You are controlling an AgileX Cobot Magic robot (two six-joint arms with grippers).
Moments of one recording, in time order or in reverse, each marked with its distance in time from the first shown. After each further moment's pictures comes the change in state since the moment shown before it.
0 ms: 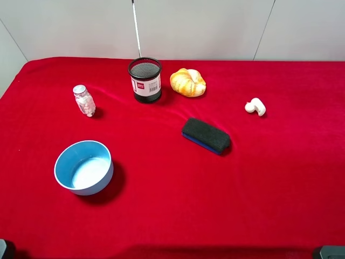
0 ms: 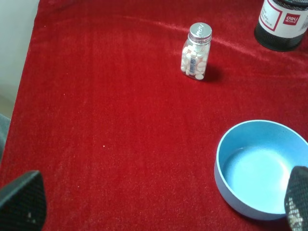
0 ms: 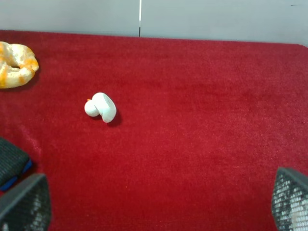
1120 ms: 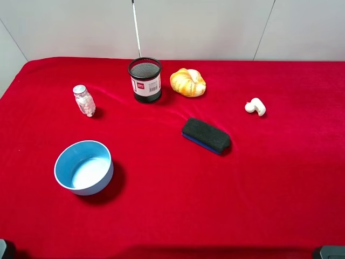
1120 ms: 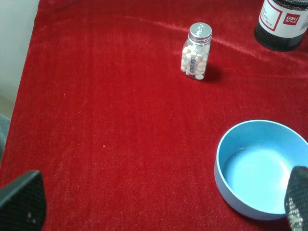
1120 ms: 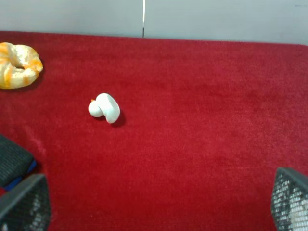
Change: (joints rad) left arm 0.000 0.000 0.000 0.000 0.000 0.000; right arm 0.000 0.000 0.000 0.018 0.001 -0.013
